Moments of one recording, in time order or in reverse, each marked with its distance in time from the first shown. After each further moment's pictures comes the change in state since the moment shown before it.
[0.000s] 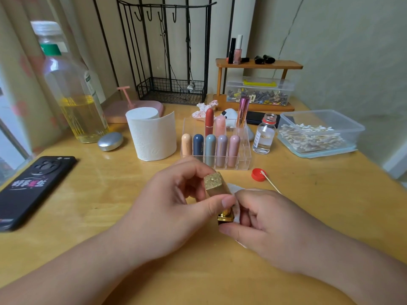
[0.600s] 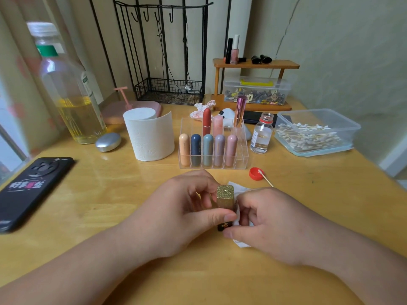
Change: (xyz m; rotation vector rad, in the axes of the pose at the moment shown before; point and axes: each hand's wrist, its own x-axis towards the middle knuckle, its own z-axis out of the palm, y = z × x) left_hand 0.003 -0.010 -0.001 0.280 -0.187 -0.003; right_hand 0.003 -0.001 -0.007 0.036 -0.116 0.167
